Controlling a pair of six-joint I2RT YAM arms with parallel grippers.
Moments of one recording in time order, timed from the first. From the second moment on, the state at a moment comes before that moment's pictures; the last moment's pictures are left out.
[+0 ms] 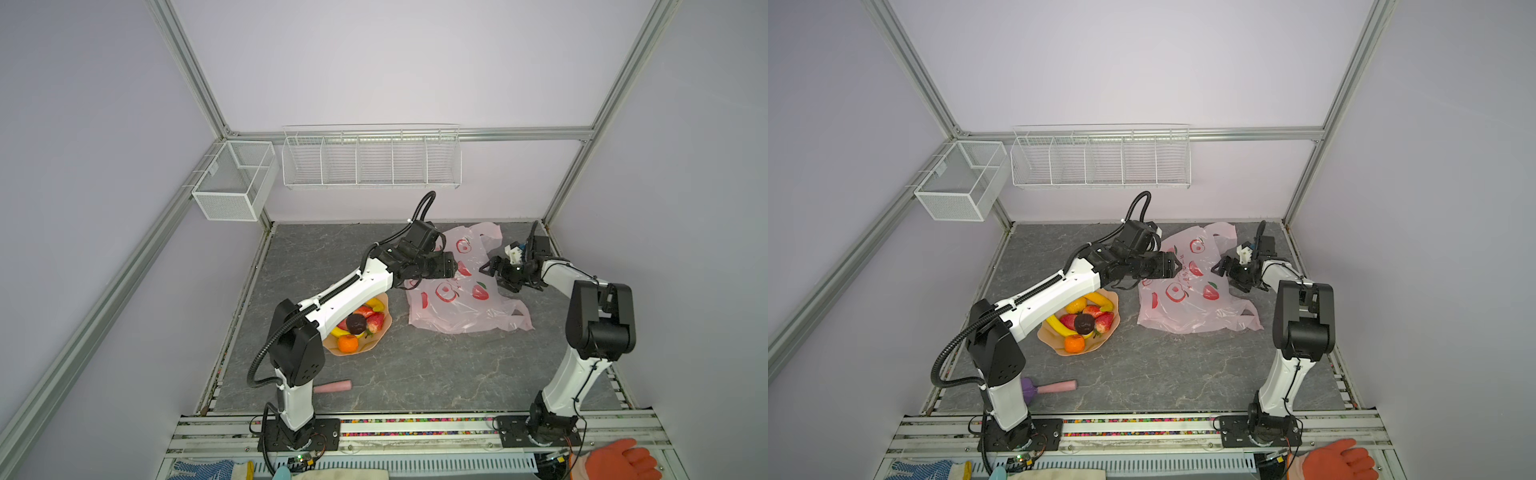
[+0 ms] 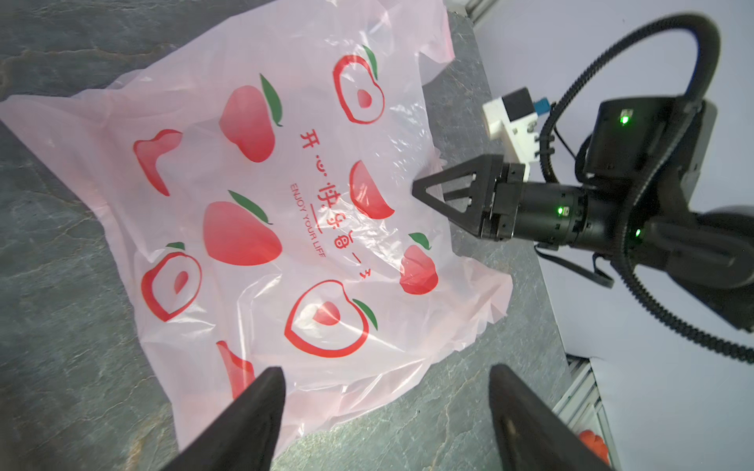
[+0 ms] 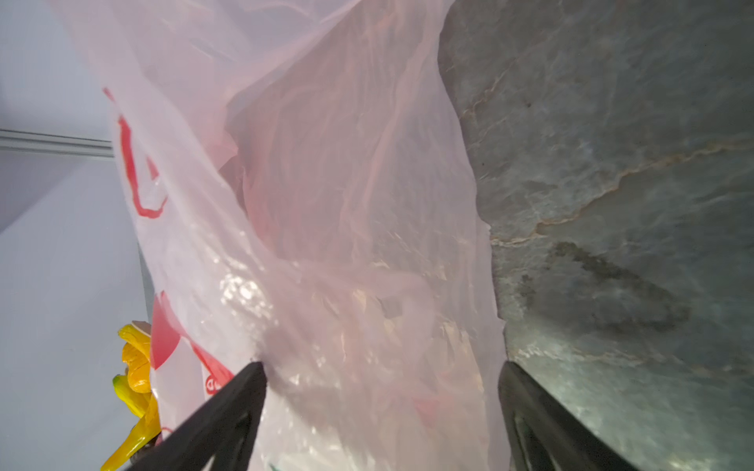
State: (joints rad) left arm -0.82 1.86 1.74 -0.61 0.12 -0.68; right arm -0.08 1.90 1.23 -0.42 -0.60 0.34
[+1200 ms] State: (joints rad) left arm -0.84 2.40 2.53 -1.01 0.29 -0.87; right arm 0.18 1.31 0.95 -0.42 -0.58 0.12
